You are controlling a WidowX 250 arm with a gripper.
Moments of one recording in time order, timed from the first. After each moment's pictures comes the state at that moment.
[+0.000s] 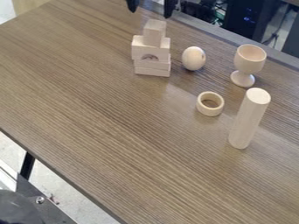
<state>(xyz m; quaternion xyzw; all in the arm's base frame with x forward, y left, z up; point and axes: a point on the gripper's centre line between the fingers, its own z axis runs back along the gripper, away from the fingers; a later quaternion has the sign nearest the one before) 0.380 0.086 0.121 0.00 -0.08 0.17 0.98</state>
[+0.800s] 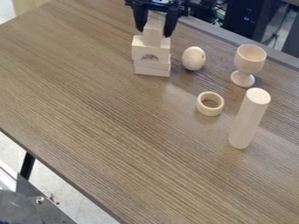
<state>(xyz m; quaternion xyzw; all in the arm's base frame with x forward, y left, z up) 0.381 0.078 0.093 0.00 -0.05 0.17 0.98</state>
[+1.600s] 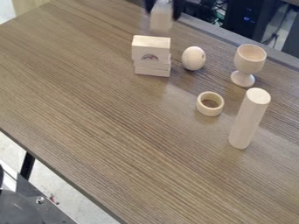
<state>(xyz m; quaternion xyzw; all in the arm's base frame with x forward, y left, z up) 0.377 0.046 0.146 0.00 -0.08 0.18 0.98</state>
